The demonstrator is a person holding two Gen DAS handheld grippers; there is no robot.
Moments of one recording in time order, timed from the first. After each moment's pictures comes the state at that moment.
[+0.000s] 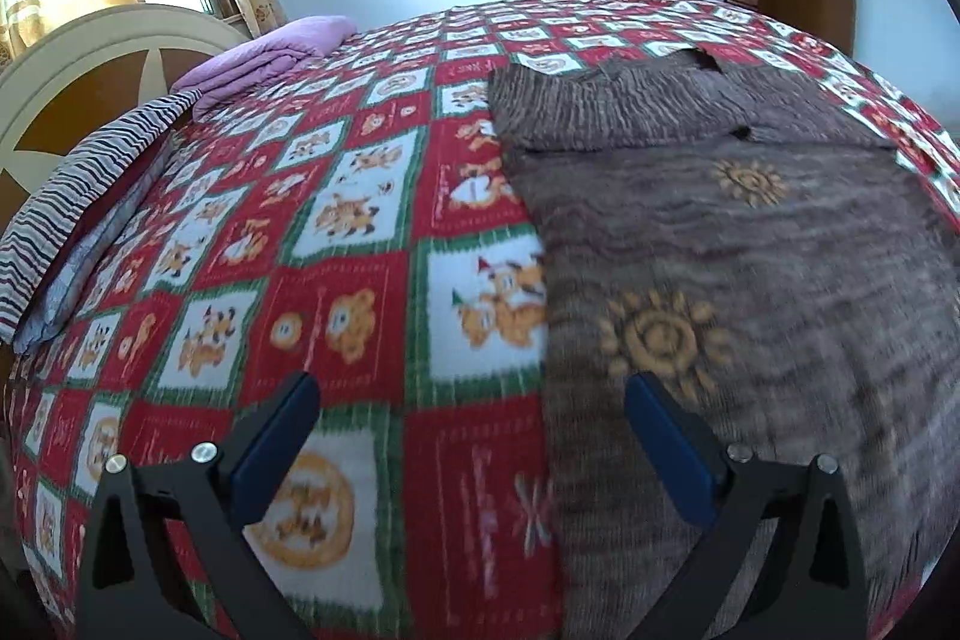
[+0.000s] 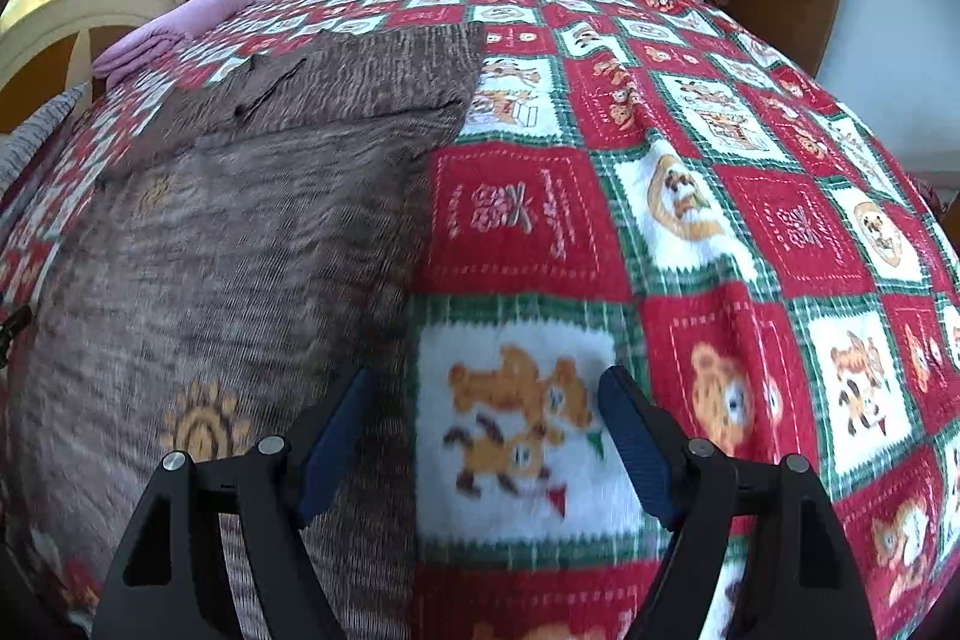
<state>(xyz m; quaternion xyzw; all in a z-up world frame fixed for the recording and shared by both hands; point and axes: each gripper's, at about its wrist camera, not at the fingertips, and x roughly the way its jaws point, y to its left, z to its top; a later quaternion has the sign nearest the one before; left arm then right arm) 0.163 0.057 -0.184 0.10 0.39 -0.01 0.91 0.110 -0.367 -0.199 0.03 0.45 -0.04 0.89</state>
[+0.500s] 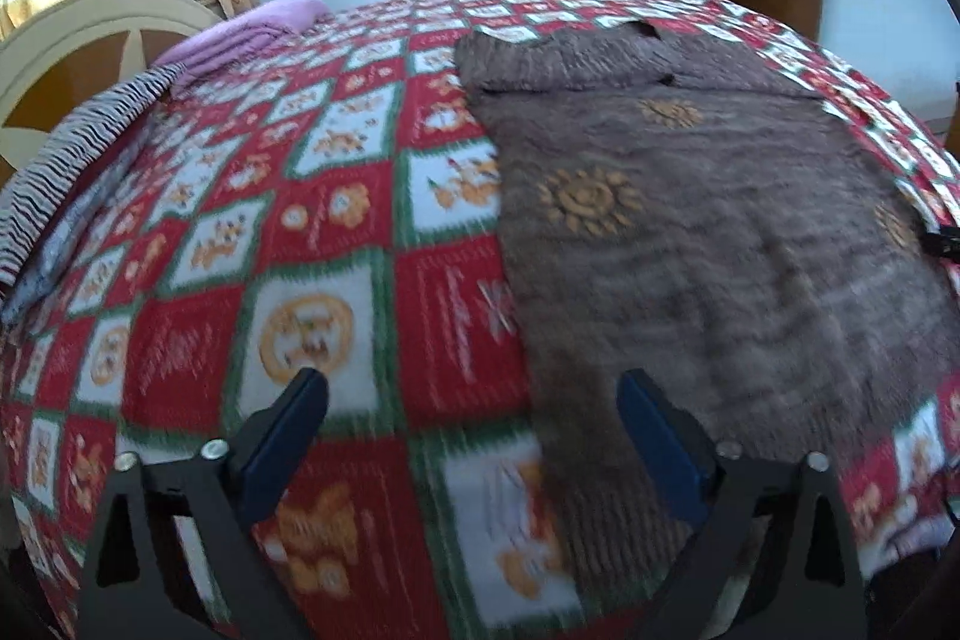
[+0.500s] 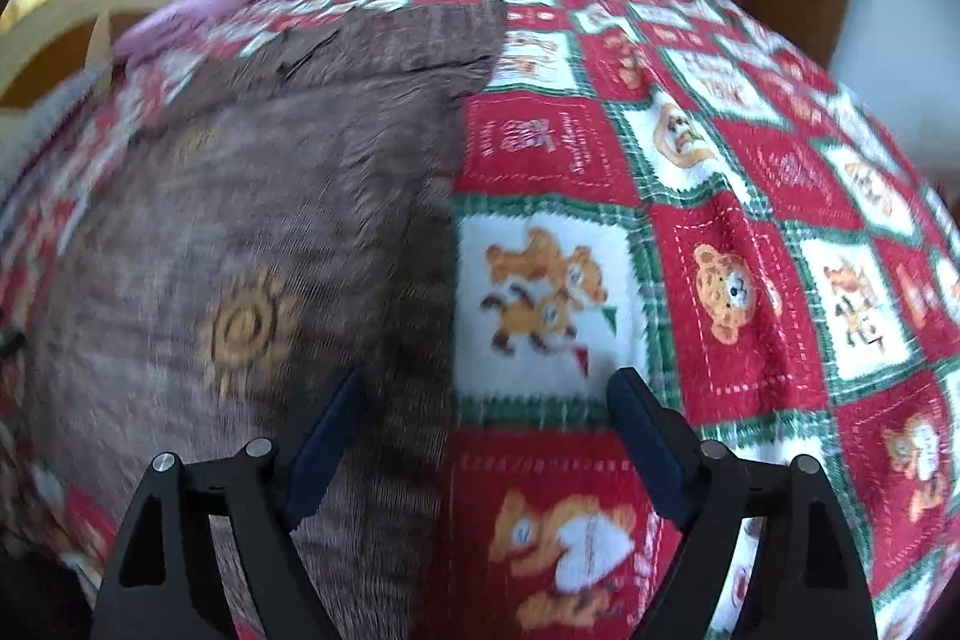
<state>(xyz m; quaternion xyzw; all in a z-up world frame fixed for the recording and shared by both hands) 0.091 0.067 -0.184 0.09 0.43 -0.06 0.90 0.064 -0.349 -0.205 0.00 0.46 -0.02 0.89</state>
